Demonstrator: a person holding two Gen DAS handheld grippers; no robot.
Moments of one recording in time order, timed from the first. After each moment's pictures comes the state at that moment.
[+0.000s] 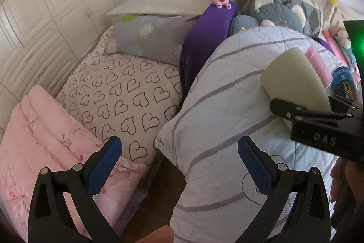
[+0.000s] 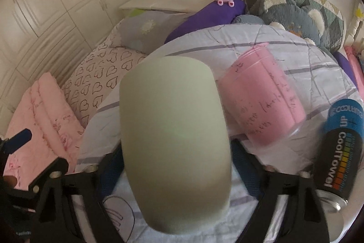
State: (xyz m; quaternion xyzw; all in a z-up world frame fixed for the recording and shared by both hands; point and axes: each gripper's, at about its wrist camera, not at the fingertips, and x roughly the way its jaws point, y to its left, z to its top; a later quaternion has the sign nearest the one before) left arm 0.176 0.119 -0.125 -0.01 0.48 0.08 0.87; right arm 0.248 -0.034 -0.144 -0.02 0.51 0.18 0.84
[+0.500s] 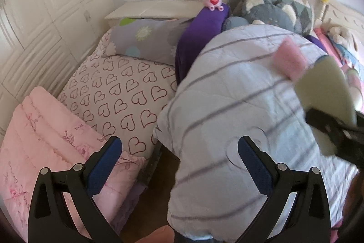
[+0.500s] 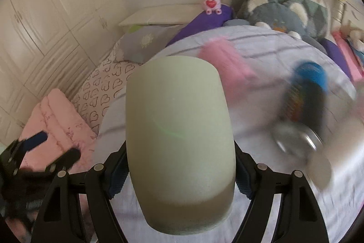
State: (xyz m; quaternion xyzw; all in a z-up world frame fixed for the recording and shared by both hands) left arm 0.131 0.101 -0.103 0.00 0.47 0.06 0.88; right arm 0.176 -0.096 -0.106 0.02 0.48 0.18 0.86
